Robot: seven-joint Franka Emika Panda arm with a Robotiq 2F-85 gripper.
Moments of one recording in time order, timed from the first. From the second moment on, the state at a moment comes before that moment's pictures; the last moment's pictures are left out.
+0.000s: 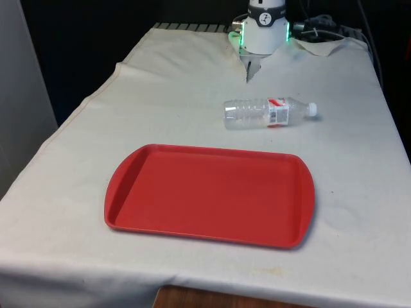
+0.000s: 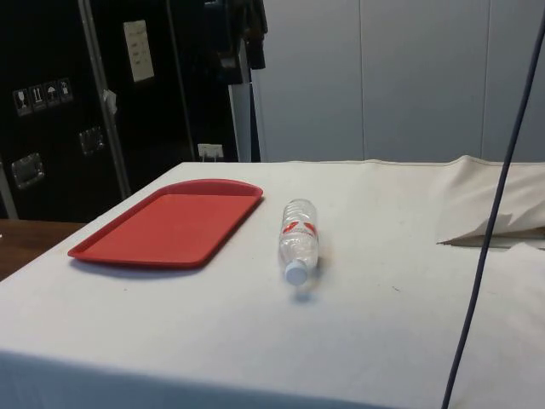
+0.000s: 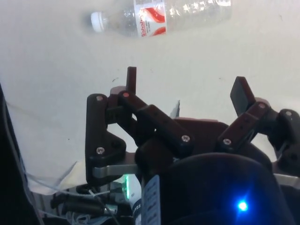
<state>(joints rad) 0.09 -0.10 0.05 -2.15 -0.09 2.03 0.18</state>
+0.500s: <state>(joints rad) 0.09 -0.10 0.09 -2.22 -0.13 2.10 0.24</state>
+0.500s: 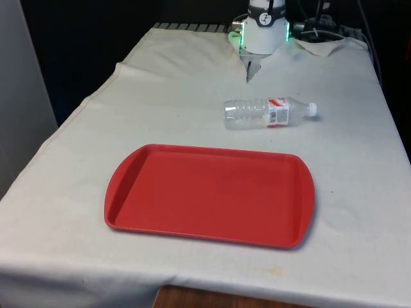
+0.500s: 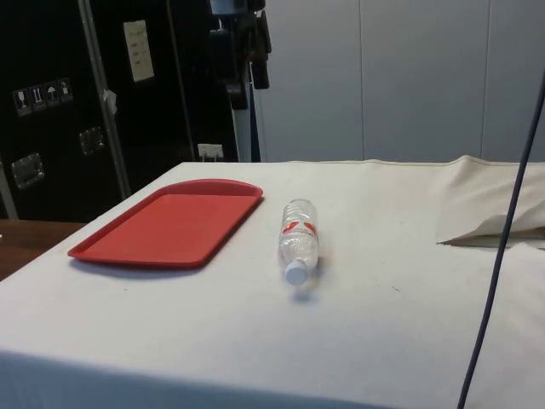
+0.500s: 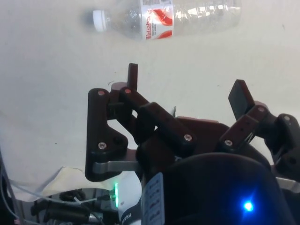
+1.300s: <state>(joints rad) 0.09 -0.08 0.10 -2.23 -0.15 2.11 0.22</state>
